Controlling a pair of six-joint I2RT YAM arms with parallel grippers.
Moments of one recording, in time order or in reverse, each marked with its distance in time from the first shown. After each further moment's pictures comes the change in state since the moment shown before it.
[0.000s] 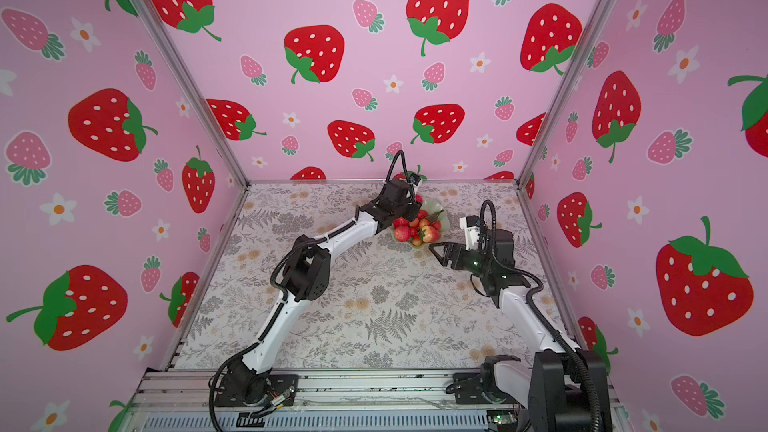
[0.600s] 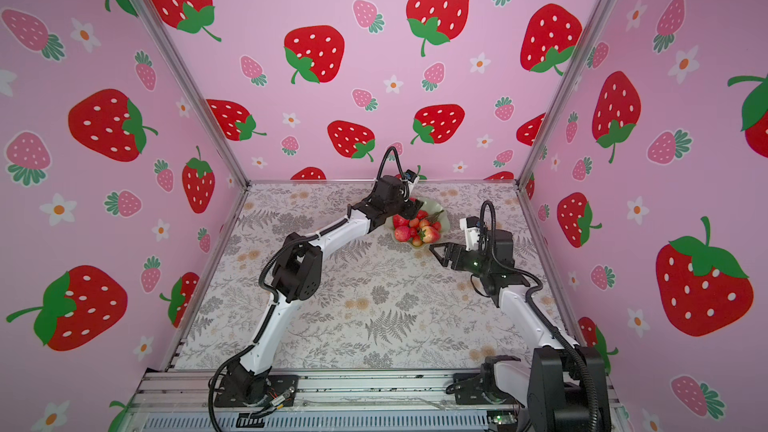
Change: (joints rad) left arm 0.018 -0.163 -0.195 0.115 0.142 0.009; right arm -0.007 0.017 0.000 -0.002 0.006 -0.003
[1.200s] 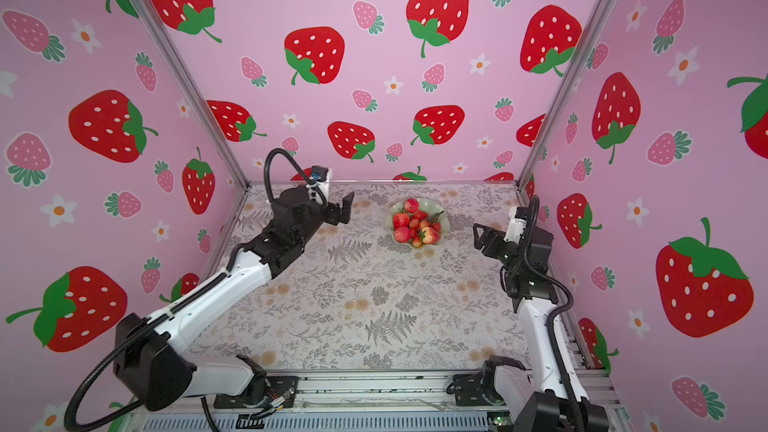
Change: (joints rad) left arm 0.159 -1.127 -1.015 0.112 -0.357 -0.013; right arm -0.245 -0.248 0.044 -0.111 0.384 -0.067
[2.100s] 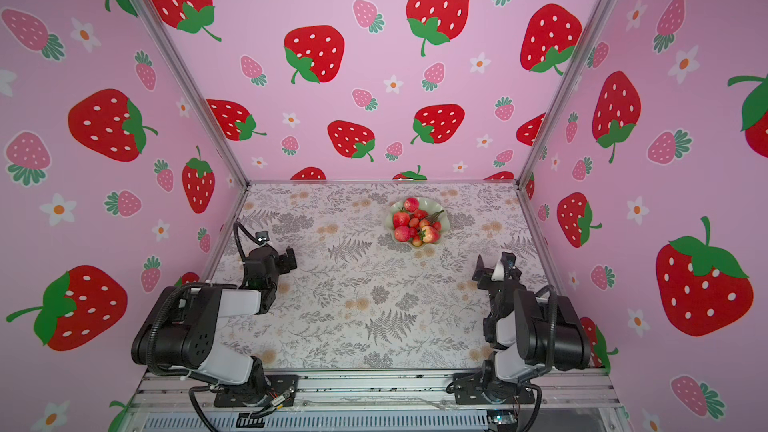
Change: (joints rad) left arm 0.448 0.259 -0.664 0.691 -0.026 -0.092; right arm 0.103 0.651 -0.591 1.417 0.315 -0.330
